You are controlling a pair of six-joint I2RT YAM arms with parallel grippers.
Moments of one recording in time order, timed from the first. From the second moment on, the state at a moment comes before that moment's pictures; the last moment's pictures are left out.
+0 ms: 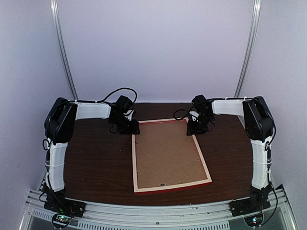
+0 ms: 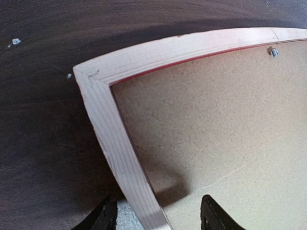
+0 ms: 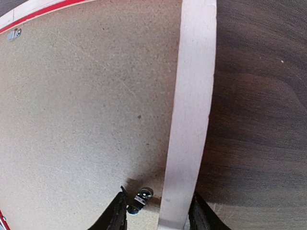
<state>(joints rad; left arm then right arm) -0.53 2.18 1.61 -0.49 0.16 -0.36 0.40 2.15 1.60 -0.68 -0.15 0.25</state>
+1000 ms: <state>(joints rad) -0.54 2.18 1.60 -0.49 0.16 -0.37 0.36 2.15 1.60 -0.69 -0.23 0.21</state>
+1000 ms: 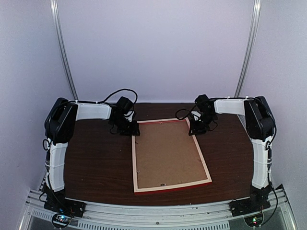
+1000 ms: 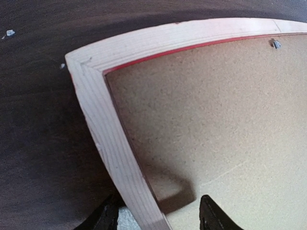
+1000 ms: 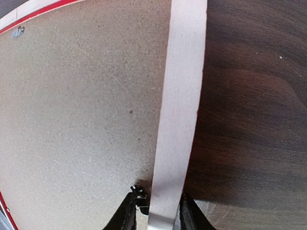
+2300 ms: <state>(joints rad) -0.58 2.18 1.60 -0.49 0.06 -0.42 0.35 2.08 1.49 -0.74 -0.29 0.21</state>
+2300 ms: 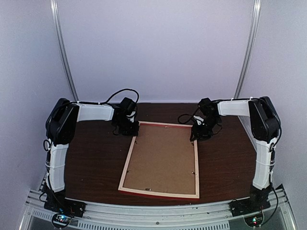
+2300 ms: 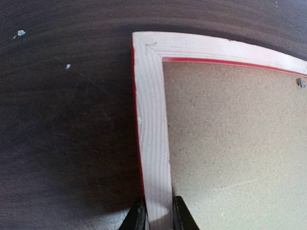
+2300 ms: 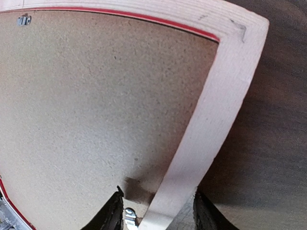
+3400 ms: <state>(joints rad) -0.59 2.18 1.60 -0.49 0.04 -0.42 0.38 2.00 1.38 -0.78 -0.29 0.18</state>
